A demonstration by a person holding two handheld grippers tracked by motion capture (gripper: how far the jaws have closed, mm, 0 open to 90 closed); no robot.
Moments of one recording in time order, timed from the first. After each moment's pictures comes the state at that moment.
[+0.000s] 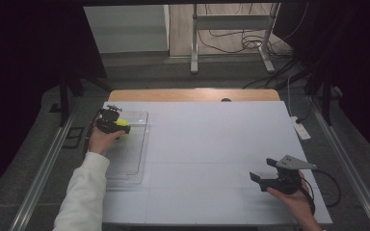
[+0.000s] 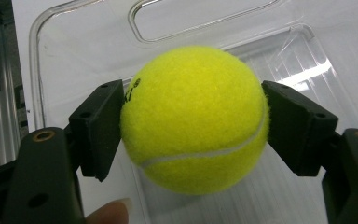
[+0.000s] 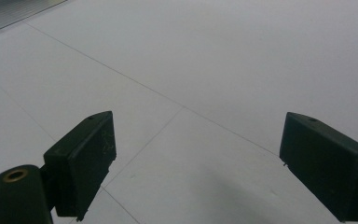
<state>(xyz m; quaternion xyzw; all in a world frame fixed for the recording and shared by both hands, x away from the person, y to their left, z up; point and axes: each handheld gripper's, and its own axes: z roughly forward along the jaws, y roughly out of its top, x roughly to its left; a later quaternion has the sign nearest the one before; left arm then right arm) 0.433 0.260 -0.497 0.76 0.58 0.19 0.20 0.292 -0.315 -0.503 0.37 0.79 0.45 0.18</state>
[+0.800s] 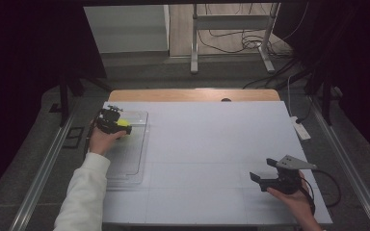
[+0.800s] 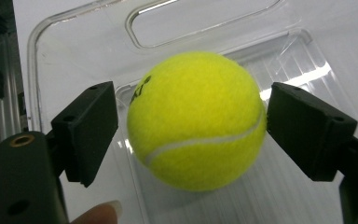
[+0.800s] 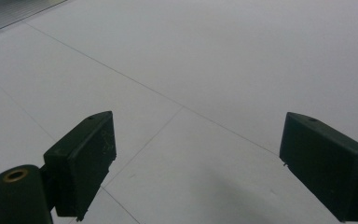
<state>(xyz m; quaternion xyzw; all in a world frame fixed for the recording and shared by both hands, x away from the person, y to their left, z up) 0.432 0.260 -0.497 0.76 0.58 0.20 0.21 0.292 -0.315 -0.503 0.37 0.79 0.45 0.18</state>
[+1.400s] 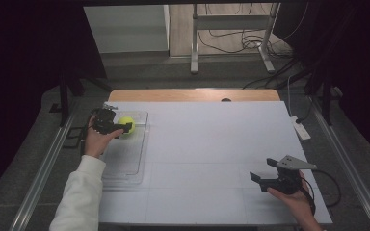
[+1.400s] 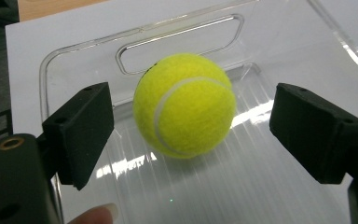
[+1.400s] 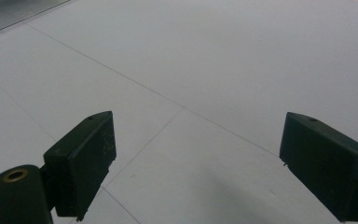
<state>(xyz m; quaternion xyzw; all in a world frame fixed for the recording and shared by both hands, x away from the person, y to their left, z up) 0.415 0.267 -0.480 0.75 0.56 0.19 0.30 0.291 -0.315 -0.502 0.37 0.79 0.45 0.18</state>
